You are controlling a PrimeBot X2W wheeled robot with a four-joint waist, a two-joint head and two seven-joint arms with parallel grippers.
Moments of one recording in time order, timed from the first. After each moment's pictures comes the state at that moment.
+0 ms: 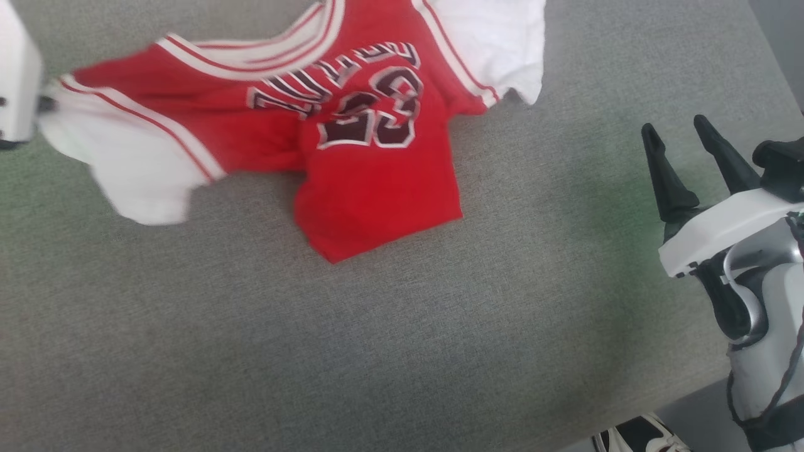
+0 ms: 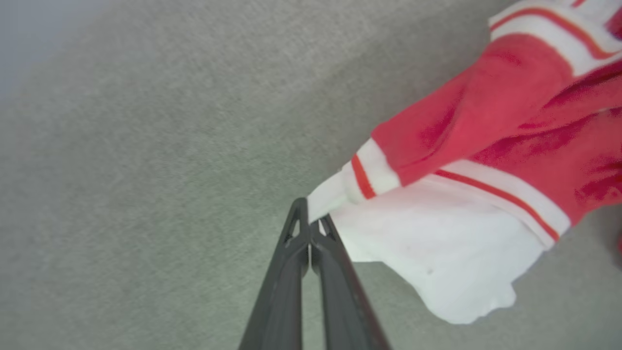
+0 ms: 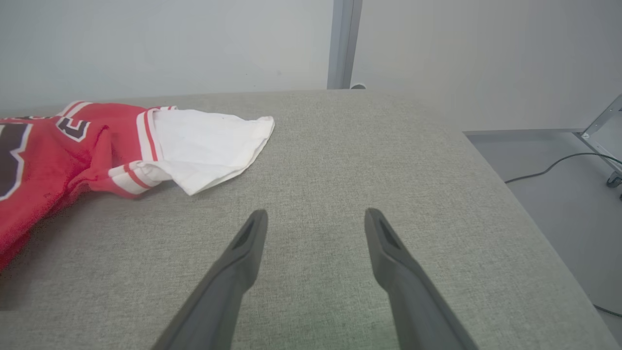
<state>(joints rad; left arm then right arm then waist) -1.25 0.80 -0.78 0.59 -1.03 -0.08 1.03 -0.46 -0.26 0.03 0.23 0.37 0.13 0.03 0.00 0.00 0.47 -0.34</state>
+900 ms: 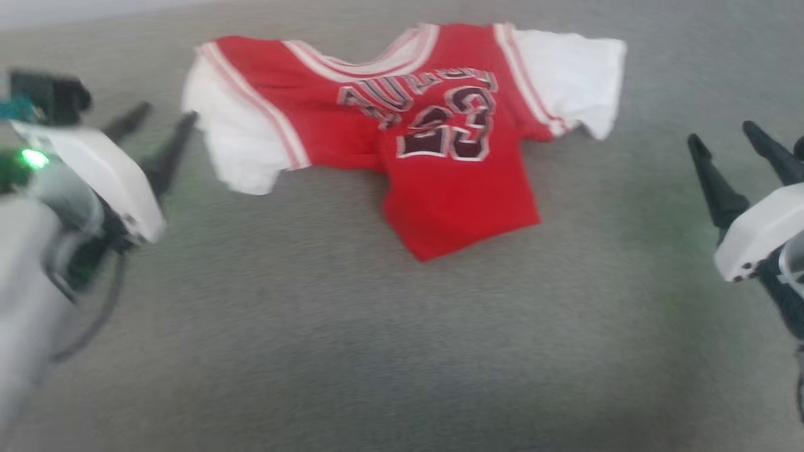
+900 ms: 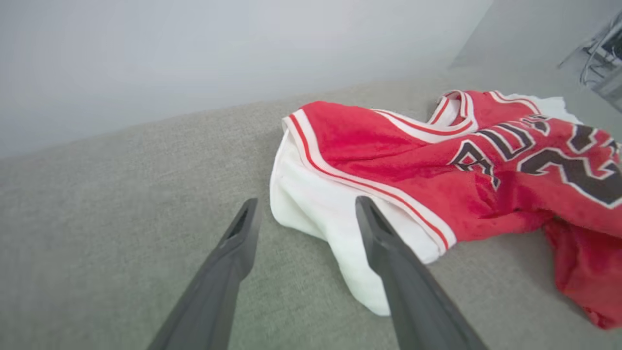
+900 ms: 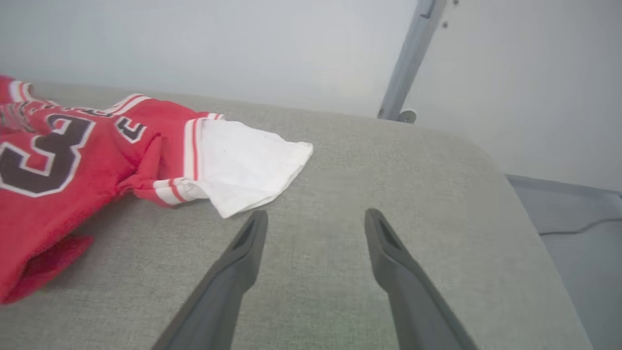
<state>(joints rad) -0.90 0.69 -0.74 0.57 -1.05 -0.13 0.05 -0.43 -0.40 0.04 0.16 0.36 0.13 0.18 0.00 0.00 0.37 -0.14</state>
